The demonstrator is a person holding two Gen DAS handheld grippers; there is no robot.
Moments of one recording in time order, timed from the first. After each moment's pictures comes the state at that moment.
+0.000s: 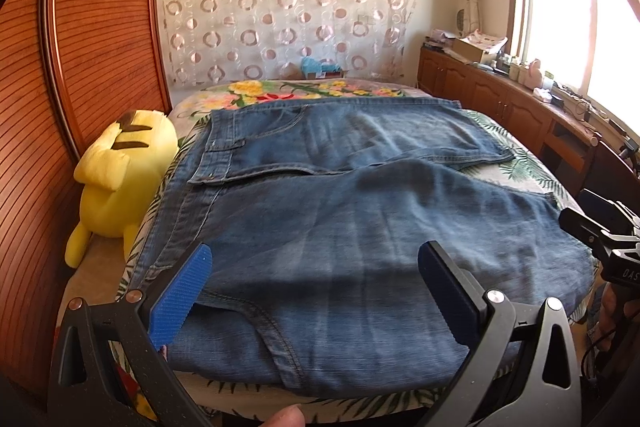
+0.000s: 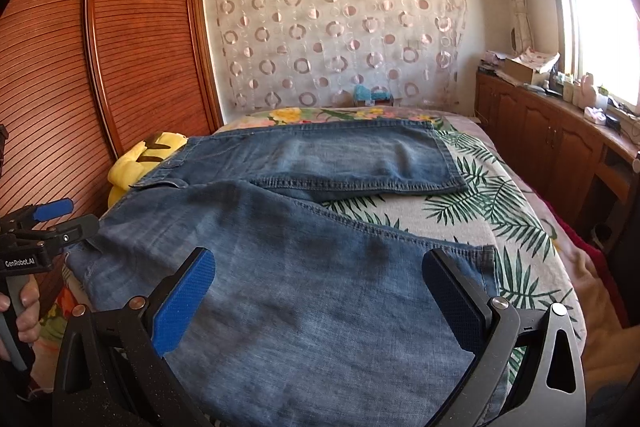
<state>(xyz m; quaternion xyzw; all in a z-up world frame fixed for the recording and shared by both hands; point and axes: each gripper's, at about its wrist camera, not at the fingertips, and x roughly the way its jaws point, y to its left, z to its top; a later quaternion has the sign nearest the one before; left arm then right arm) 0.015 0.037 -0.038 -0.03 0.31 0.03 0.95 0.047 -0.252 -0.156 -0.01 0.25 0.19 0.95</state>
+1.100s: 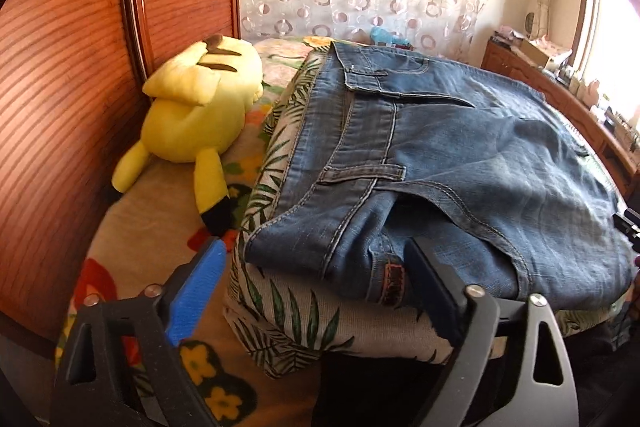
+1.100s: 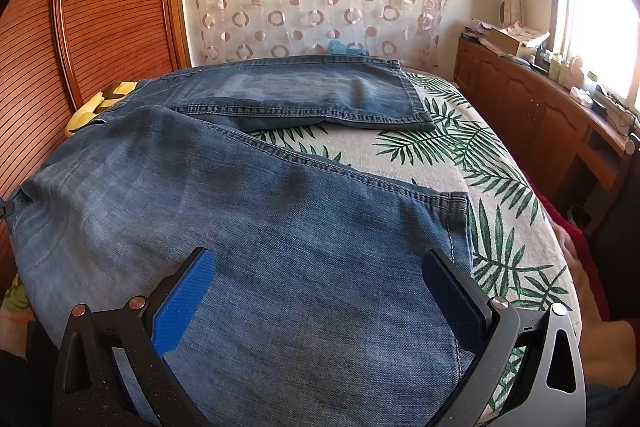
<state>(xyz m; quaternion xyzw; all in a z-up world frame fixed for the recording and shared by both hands) -0.028 0.161 -0.100 -0.09 0.37 0.11 0.92 0.037 -0.269 -0.160 -0.05 0.31 0.13 0.94</state>
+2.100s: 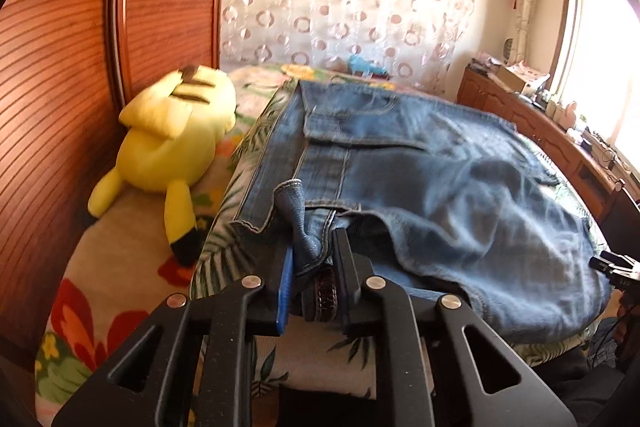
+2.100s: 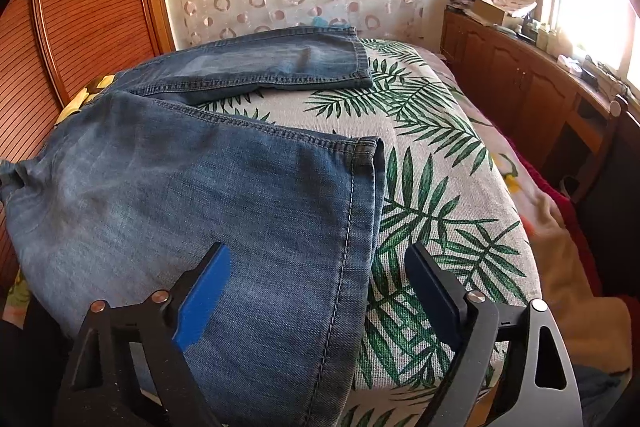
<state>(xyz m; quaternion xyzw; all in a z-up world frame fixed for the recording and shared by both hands) -0.023 0.138 -0.065 -0.10 0.31 0.07 0.94 0.012 -0.320 -0.149 -0.03 0.36 0.12 0.93</state>
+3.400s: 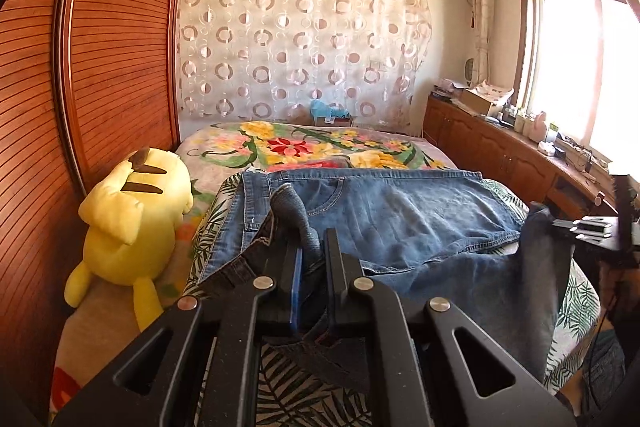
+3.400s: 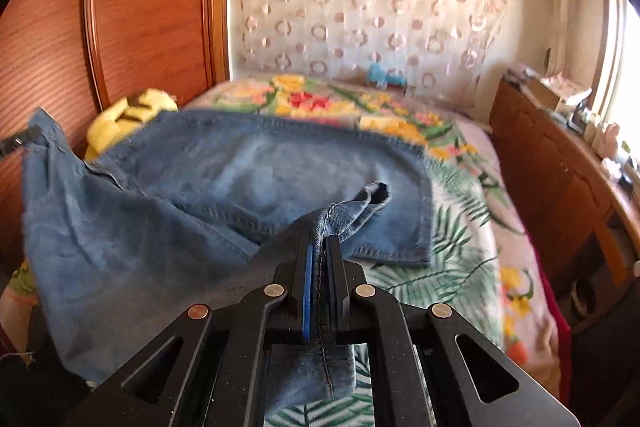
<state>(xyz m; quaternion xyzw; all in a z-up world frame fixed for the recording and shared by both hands) 0.047 0.109 -0.001 -0.06 0.24 0.03 0.97 0.081 -0.276 -0.072 -0.11 0.29 0.20 0.93</state>
